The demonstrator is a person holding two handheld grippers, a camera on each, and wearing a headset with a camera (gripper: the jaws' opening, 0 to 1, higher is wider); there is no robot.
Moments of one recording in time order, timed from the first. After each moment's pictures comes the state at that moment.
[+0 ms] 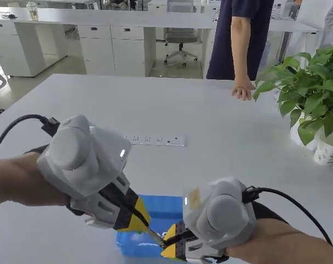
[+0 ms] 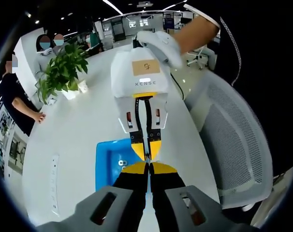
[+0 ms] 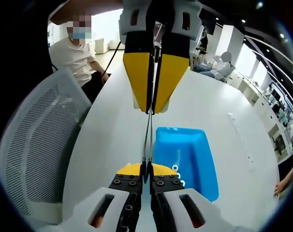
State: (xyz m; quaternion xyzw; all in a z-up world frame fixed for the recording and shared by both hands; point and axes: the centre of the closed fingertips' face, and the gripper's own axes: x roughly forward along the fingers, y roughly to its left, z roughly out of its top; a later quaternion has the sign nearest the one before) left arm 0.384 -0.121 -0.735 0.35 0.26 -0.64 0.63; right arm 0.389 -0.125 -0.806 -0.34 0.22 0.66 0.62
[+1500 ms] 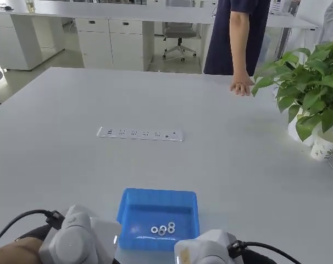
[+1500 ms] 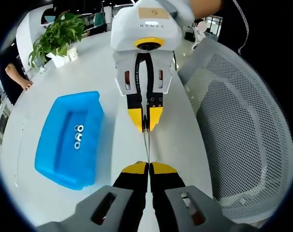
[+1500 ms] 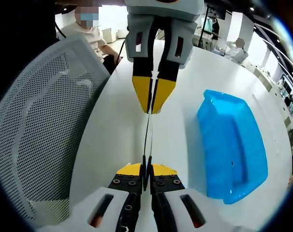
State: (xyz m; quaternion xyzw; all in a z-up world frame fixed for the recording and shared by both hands) left arm 0.334 -0.105 -0.863 0.31 0.34 -0.63 0.63; right arm 0.335 -0.146 -0.891 -0.36 0.29 0.68 0.57
